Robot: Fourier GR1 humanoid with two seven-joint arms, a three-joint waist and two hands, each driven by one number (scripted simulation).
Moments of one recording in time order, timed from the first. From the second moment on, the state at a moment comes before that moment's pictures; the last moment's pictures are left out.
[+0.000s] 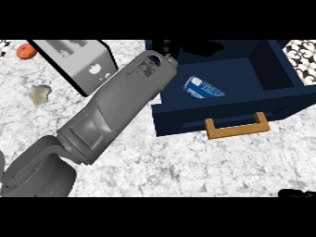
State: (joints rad) left arm -1.42 0.00 -0.61 -0.36 0.57 0.77 -0.07; right arm 0.11 -0.08 -0.26 -2.15 -0.05 0.21 0.12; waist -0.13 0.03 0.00
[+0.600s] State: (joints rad) left arm -1.43 0.00 -0.59 -0.40 0.67 0.80 -0.11; right arm 0.06 -0.19 -0.19 -2.21 0.22 0.21 0.05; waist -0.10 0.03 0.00
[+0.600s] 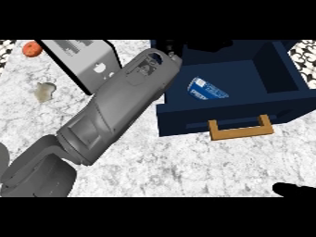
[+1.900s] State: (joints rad) left arm -1.39 0.11 -0.61 -0.60 0.63 0.83 0.03; right arm -0.16 -0.19 0.08 -1.60 1.02 -0.16 -0.05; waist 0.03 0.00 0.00
